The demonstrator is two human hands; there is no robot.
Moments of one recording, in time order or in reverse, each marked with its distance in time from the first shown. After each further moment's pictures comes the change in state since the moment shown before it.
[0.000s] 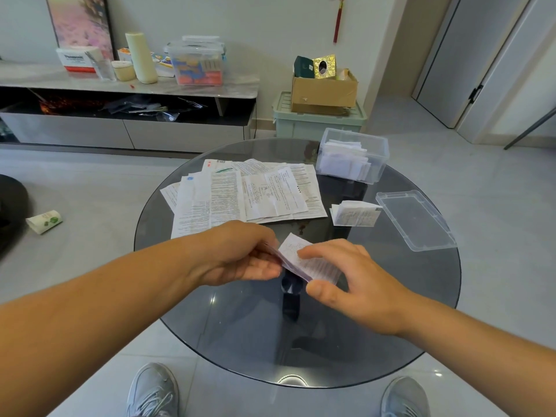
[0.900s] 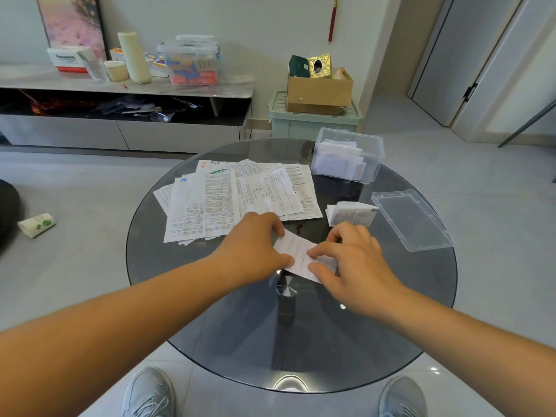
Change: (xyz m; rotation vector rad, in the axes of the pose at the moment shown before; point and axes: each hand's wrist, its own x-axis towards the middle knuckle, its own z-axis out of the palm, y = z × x) left_hand 0.024 -0.009 0.018 0.946 0.314 0.546; right_hand 0.022 0.022 0.010 -0.342 0.255 0.081
